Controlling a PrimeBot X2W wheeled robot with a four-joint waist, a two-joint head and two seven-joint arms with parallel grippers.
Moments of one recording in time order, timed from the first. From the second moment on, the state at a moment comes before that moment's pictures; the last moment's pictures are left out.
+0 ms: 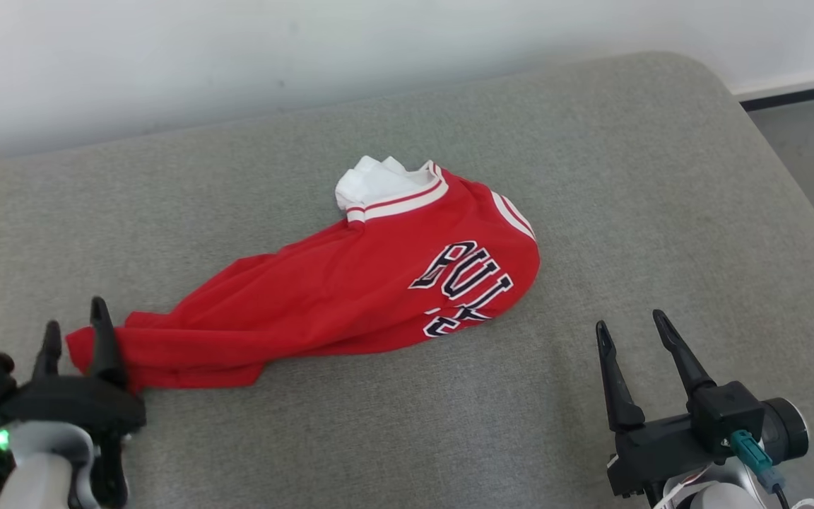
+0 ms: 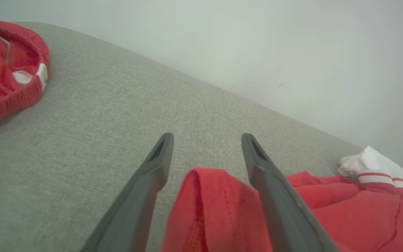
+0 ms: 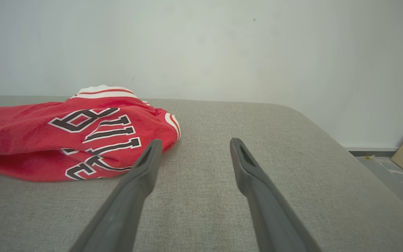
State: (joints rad) left arm -0.44 0.25 -0.02 0.60 -0.67 0.05 -0.22; right arm -0.16 -0.05 0.05 0.24 -0.02 0.13 -0.24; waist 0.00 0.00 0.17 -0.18
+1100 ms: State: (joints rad) left arm -0.33 0.16 -0.14 0.64 -0.59 0.09 -0.21; right arm -0.14 -0.05 0.05 0.22 0.00 0.13 -0.23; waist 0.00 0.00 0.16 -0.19
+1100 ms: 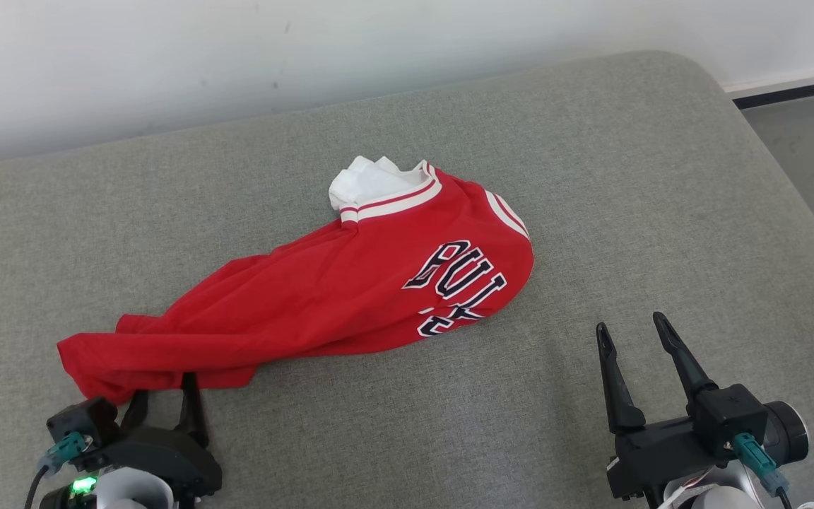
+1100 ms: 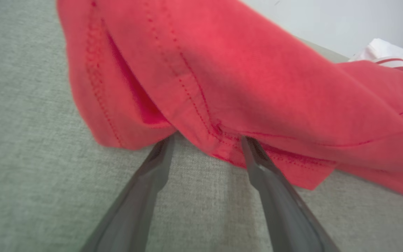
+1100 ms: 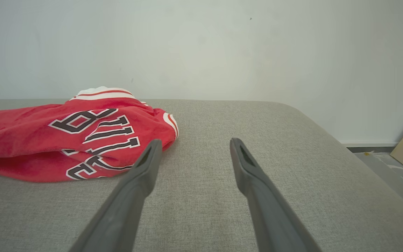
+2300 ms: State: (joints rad) left arm 0.03 0.27 -0.04 -0.11 -0.69 0.19 0.04; right arm -0.14 -0.05 0.03 0.25 0.02 0.13 -0.25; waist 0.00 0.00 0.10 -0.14
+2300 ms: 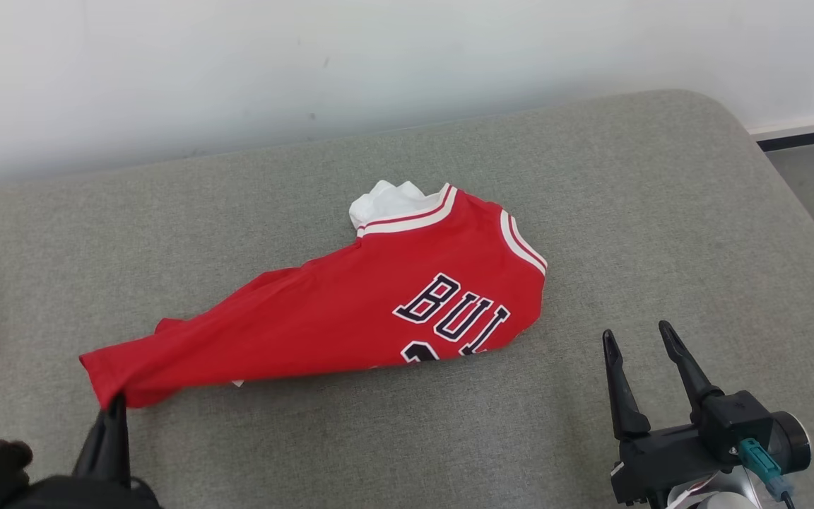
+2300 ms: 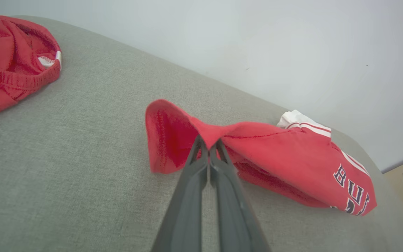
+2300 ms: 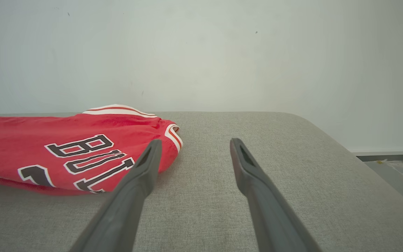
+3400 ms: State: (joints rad) left arm 0.05 0.20 -0.06 0.07 -0.39 0.06 -0.26; right arm -0.12 -0.07 0.01 0.23 0.00 0.13 -0.19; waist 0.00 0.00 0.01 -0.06
